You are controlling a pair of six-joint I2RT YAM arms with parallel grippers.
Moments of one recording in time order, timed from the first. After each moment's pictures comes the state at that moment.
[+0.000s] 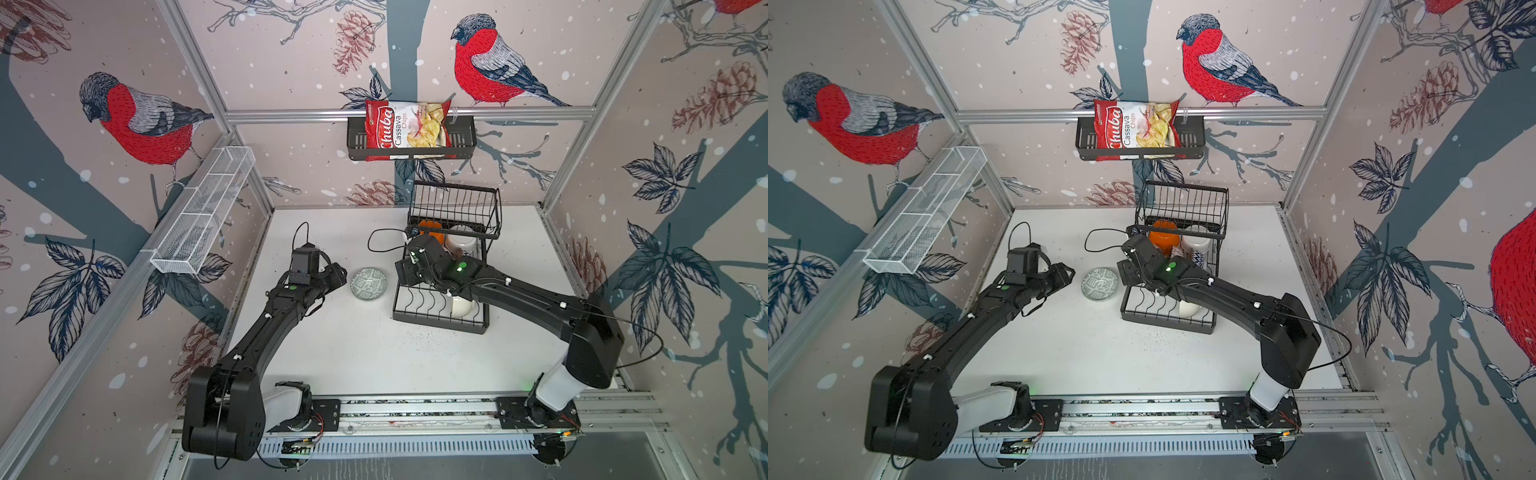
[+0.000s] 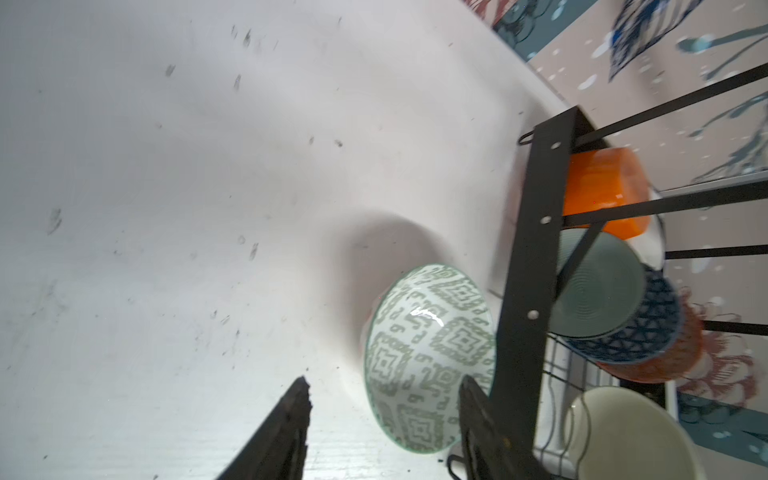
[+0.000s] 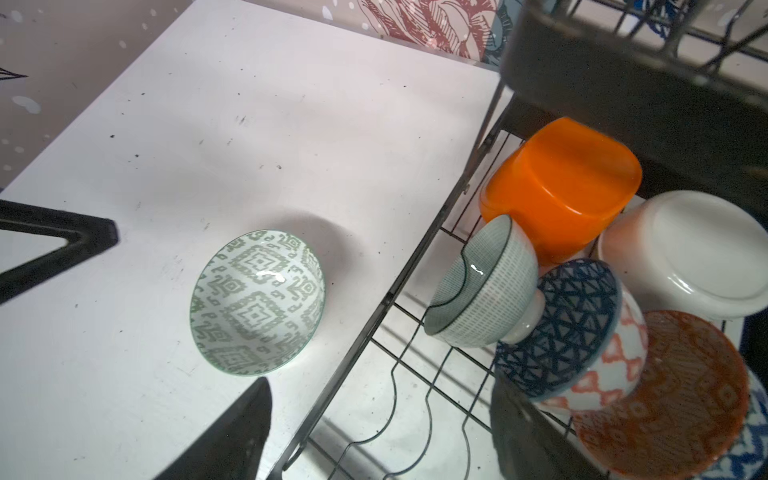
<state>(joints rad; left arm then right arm) -0.15 1.23 0.77 -0.33 0.20 -0.60 0.93 1.65 1.35 -0.44 0.27 0.29</state>
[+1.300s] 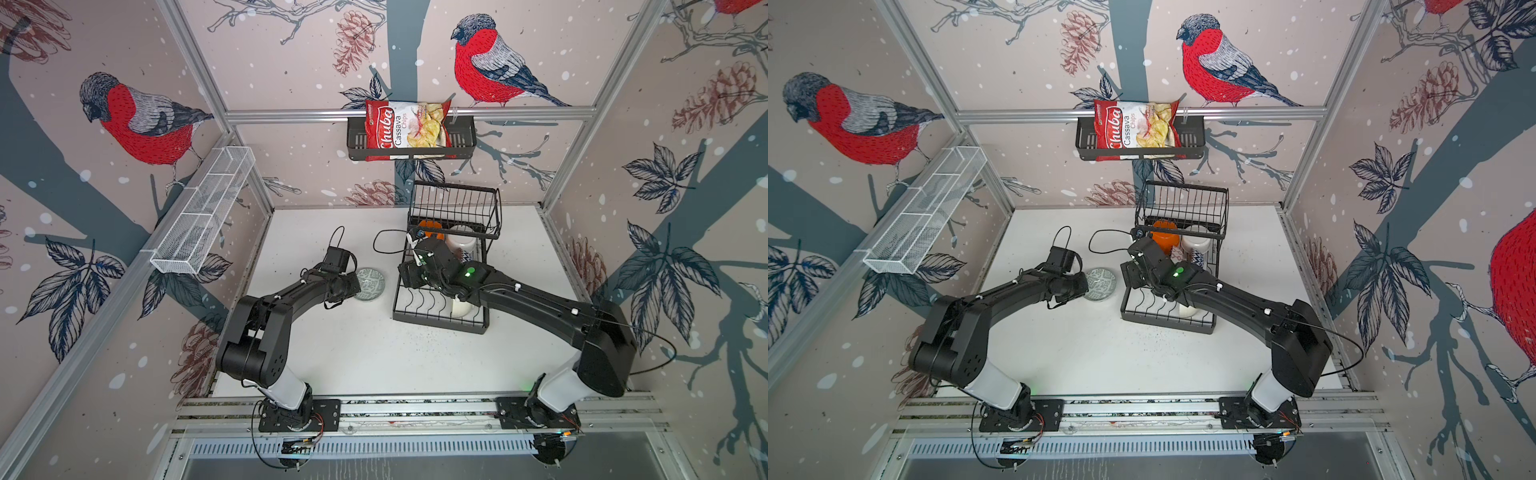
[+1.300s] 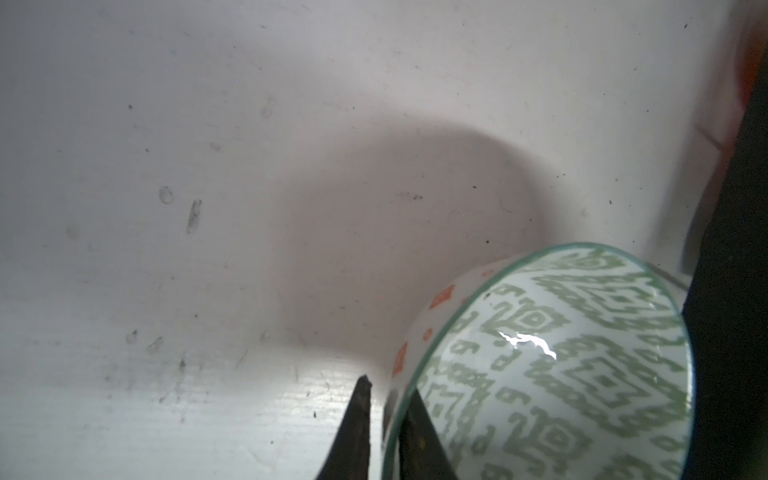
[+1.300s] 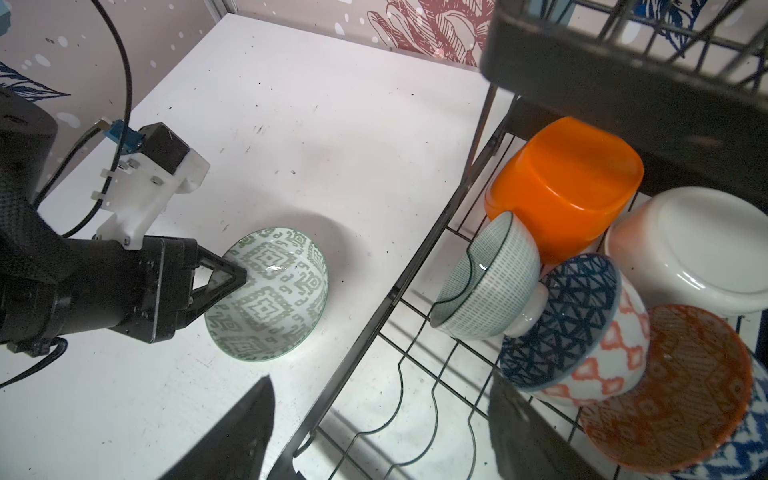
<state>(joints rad) -0.27 1.60 0.87 -0.35 0.08 -0.57 0.93 1.58 1.27 -0.39 0.25 0.29</state>
